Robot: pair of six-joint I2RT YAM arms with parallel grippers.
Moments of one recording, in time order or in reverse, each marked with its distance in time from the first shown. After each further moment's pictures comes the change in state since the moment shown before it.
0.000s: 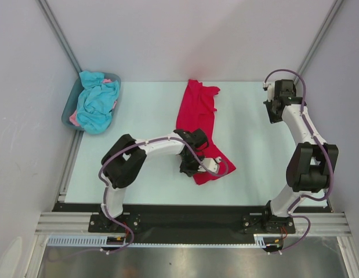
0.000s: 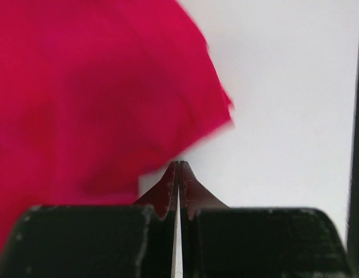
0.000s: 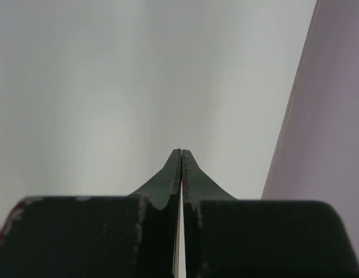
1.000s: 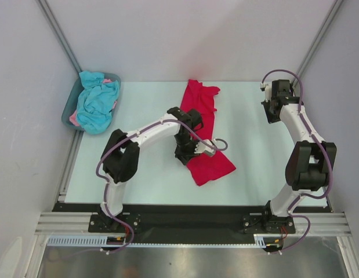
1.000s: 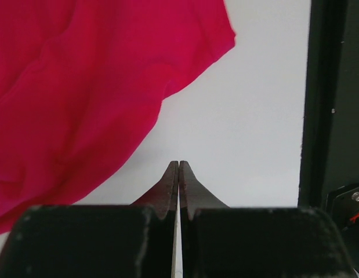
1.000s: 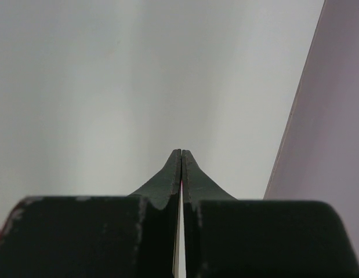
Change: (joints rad) left arm 0.129 0.024 0.302 -0.422 0.041 0.054; right arm 0.020 0.017 0.003 0.003 0.011 0.000
